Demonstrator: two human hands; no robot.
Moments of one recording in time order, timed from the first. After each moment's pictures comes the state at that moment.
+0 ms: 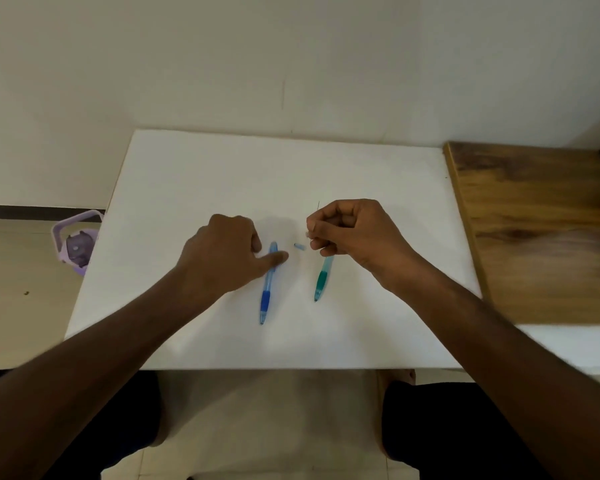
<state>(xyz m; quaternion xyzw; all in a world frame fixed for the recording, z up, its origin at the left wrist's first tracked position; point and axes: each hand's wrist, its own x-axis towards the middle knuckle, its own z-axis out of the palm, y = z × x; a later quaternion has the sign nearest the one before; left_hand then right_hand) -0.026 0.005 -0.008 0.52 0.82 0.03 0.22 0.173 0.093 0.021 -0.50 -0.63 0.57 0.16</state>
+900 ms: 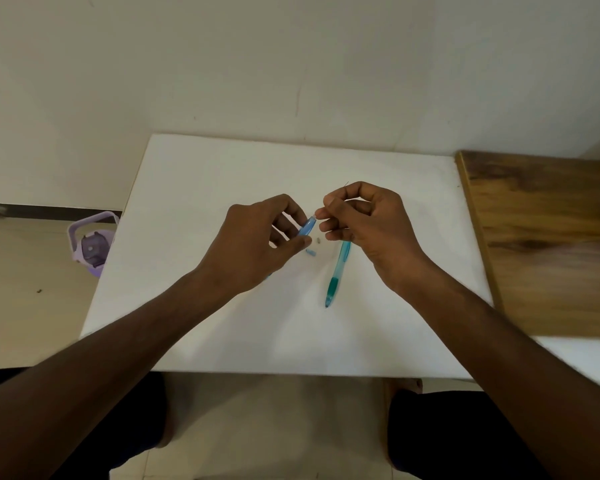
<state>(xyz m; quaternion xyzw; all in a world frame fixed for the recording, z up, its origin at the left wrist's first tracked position) -0.016 0.003 0.018 0.58 0.71 0.31 0.27 0.159 0.099 0.022 -0.50 -0.59 0.57 0.27</state>
